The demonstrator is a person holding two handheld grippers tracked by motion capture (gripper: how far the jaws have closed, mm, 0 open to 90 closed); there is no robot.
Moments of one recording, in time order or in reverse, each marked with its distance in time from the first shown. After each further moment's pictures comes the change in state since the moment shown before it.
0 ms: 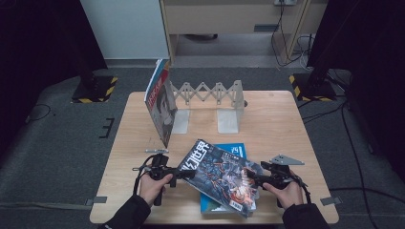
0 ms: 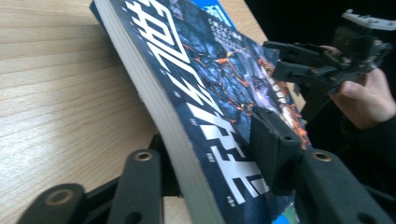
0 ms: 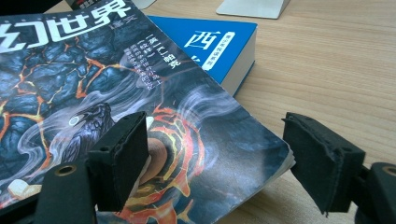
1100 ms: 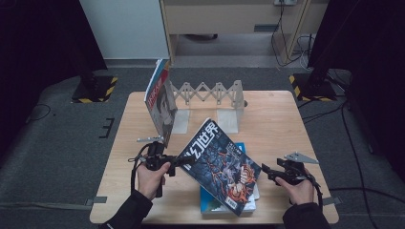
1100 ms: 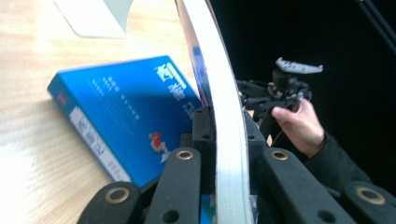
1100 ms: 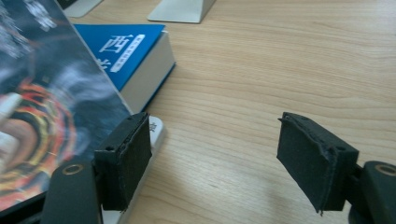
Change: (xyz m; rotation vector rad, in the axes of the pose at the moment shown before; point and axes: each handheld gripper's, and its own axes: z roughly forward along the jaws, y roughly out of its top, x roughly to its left) left arm -0.052 0.041 -0.028 -0.132 -0.058 0.048; right arm -0.037 -0.001 -0.018 -0.008 -0.162 0.044
